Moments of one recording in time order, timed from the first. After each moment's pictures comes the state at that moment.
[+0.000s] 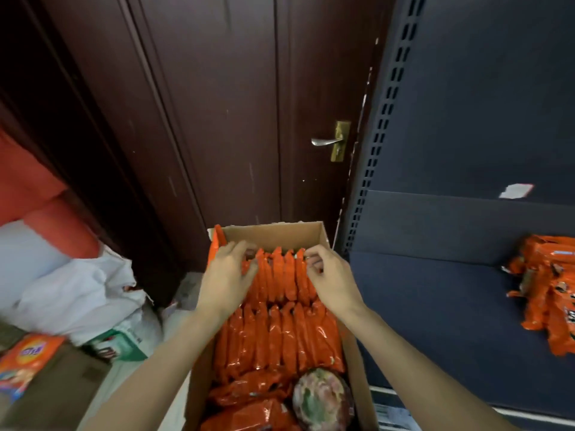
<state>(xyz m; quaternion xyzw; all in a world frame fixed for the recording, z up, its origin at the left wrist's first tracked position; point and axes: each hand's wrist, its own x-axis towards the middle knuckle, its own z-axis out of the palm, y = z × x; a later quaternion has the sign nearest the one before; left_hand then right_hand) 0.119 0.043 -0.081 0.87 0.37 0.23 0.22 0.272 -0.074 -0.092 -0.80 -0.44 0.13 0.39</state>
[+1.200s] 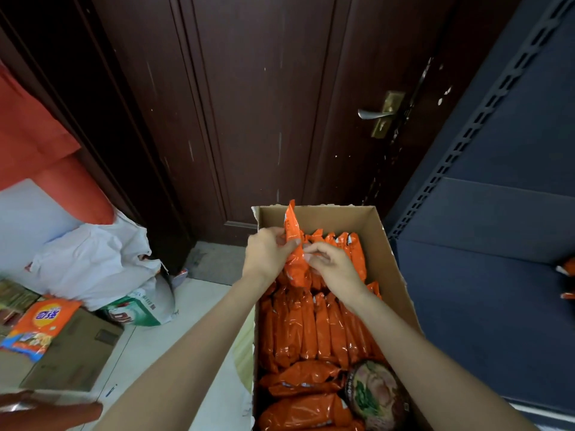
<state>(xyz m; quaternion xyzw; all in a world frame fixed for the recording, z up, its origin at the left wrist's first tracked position) 0.107 0.119 -0.119 0.78 0.44 0.20 0.40 0.209 0.014 -0.130 -0.70 -0.38 0.35 0.49</state>
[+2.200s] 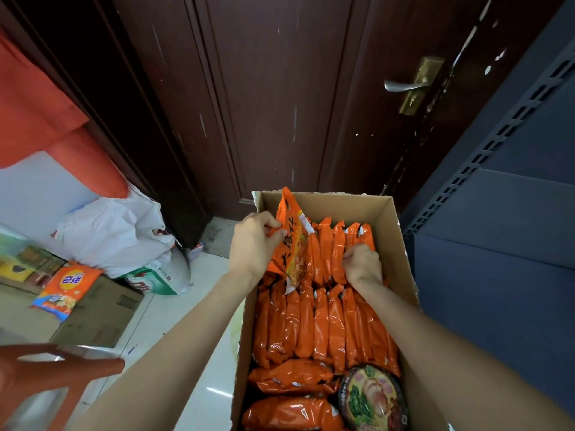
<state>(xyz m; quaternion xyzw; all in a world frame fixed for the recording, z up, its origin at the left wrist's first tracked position) 0.113 0.128 -0.137 0.79 0.48 0.22 0.31 0.278 0.030 -0.191 -0.92 -0.27 0.22 0.19</state>
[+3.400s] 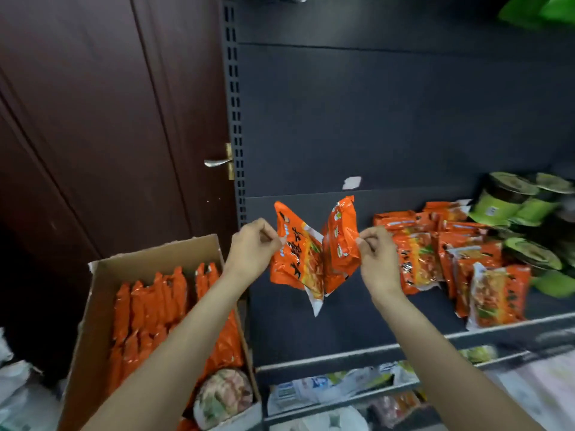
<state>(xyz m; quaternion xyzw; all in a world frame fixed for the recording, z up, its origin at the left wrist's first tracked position) 0.272 -0.103 -0.017 0.83 0.25 0.24 0.44 0.379 -0.279 -0.039 -0.79 -0.17 -0.04 0.58</state>
